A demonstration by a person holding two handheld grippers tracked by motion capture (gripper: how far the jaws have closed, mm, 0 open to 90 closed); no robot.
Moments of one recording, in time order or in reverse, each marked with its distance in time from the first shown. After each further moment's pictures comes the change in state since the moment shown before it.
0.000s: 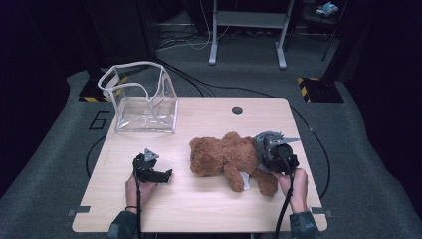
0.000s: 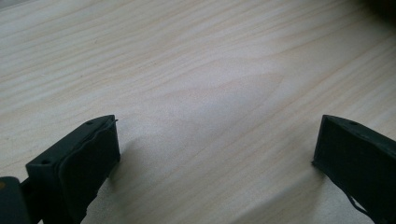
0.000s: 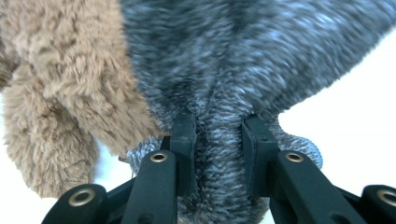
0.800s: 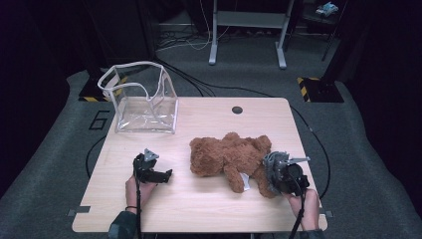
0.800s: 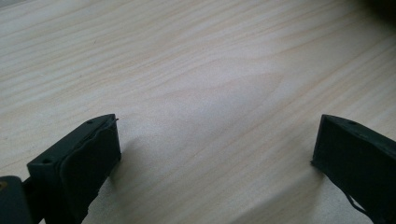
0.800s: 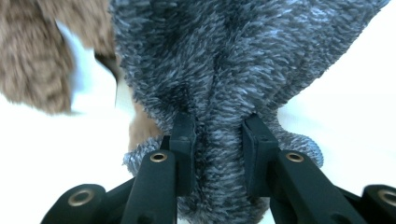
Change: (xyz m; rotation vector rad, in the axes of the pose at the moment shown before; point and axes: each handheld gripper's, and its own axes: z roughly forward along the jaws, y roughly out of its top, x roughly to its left) left arm 0.000 0.000 0.000 0.003 -0.004 0.001; right arm -0.011 -0.063 -0.013 0.117 0.006 0.059
